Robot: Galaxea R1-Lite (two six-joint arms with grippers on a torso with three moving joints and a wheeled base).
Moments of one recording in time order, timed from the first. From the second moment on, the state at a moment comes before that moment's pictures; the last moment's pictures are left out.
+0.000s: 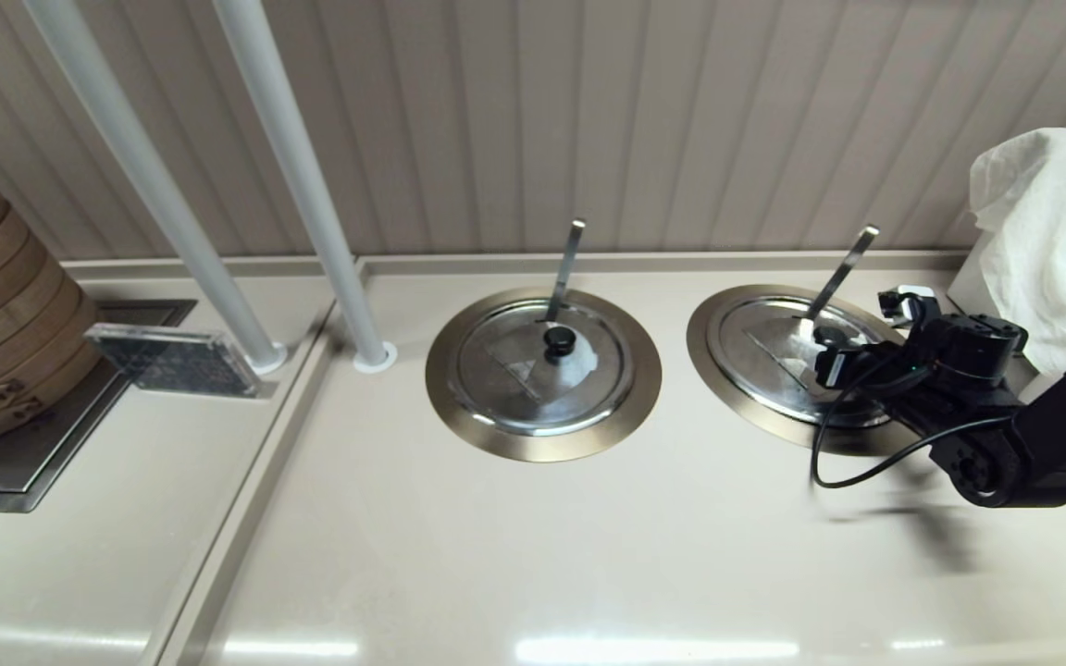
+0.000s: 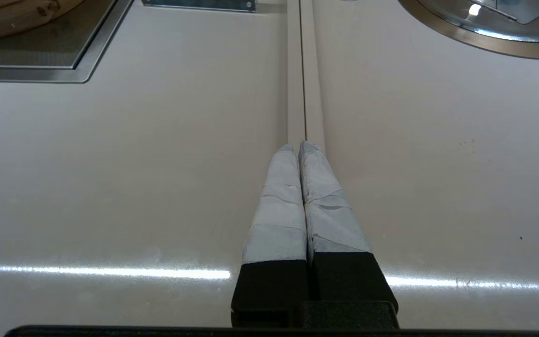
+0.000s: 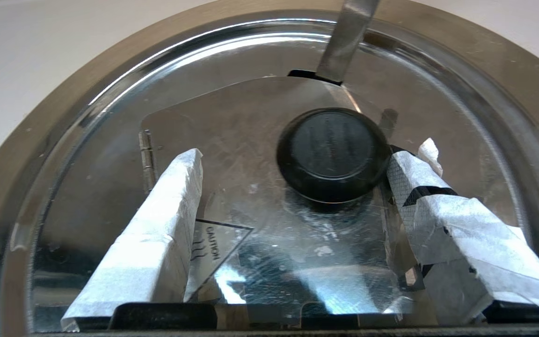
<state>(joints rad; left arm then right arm) 0.01 0.00 0.00 0.00 0.00 0.00 -0.08 2.17 -0.92 -1.17 0.14 0.08</state>
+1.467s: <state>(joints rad) 0.01 0.00 0.00 0.00 0.00 0.00 0.02 1.97 -0.82 -1.14 0.12 0.12</state>
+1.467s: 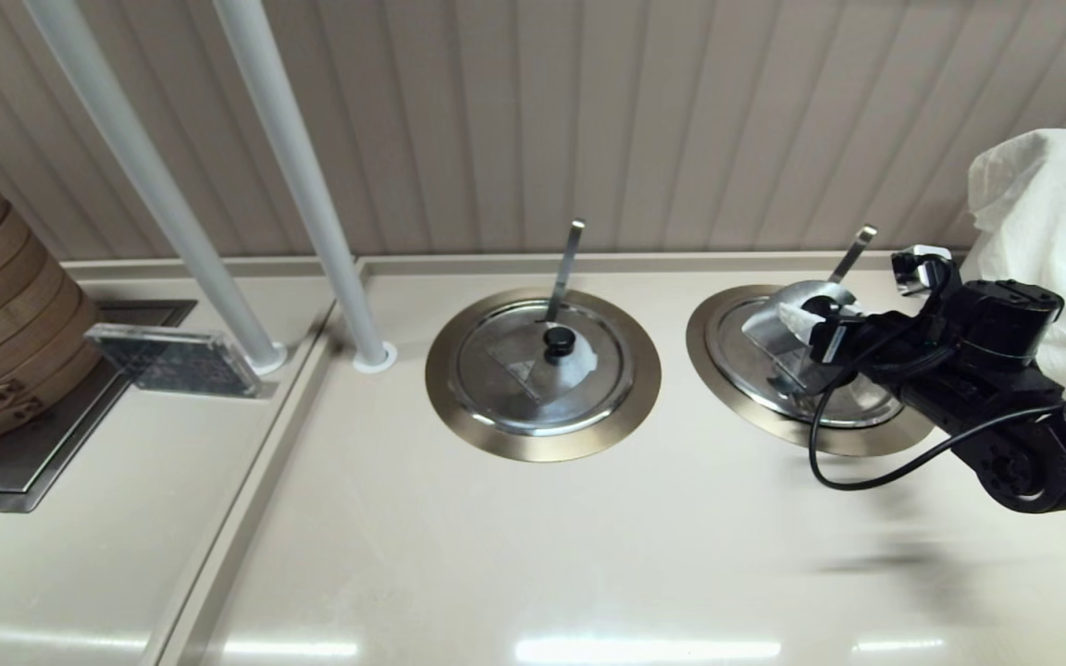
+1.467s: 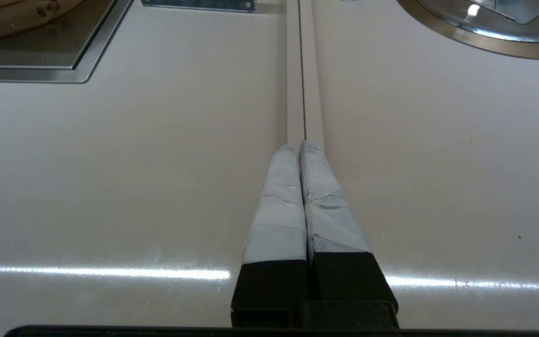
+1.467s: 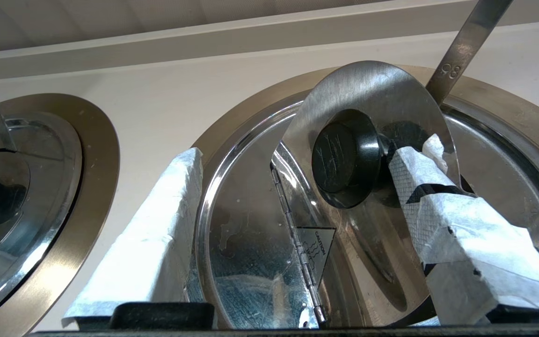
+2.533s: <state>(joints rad) 0.01 0.00 0.00 0.00 0.00 0.00 0.08 1.93 -0.78 -1.14 0.12 0.12</state>
